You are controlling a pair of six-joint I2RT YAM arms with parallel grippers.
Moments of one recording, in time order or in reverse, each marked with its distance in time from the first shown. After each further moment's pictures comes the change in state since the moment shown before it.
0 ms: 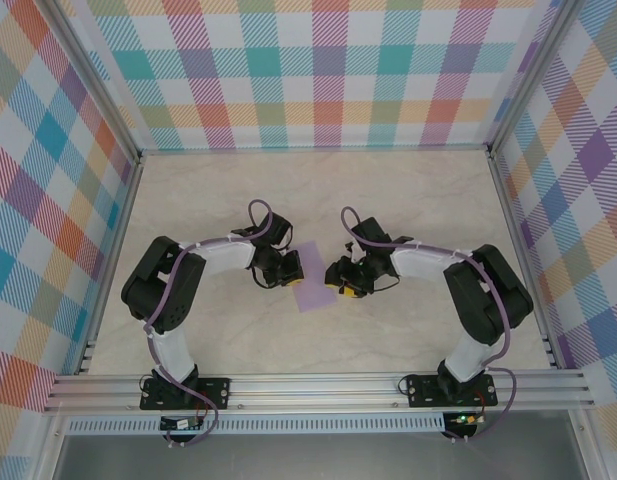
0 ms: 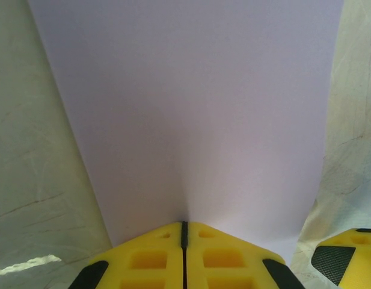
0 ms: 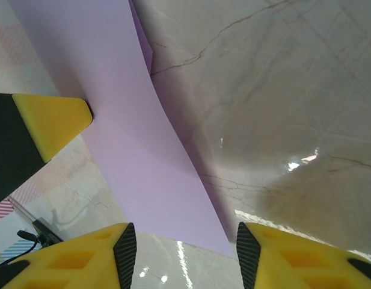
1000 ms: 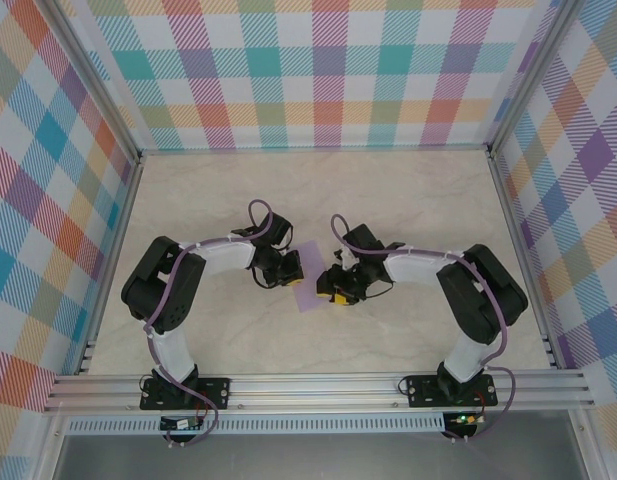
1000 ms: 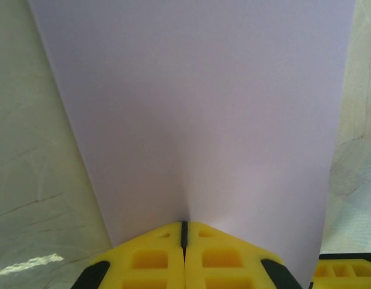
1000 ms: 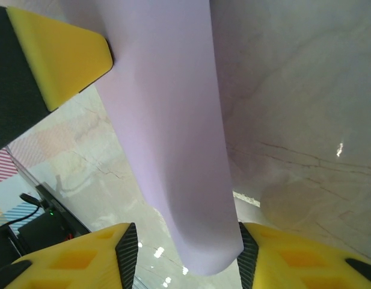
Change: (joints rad) left arm -0.001 0.000 0.000 0.000 -0.004 -0.001; right arm 0.055 0.008 -0.034 0.075 -0.080 -0.004
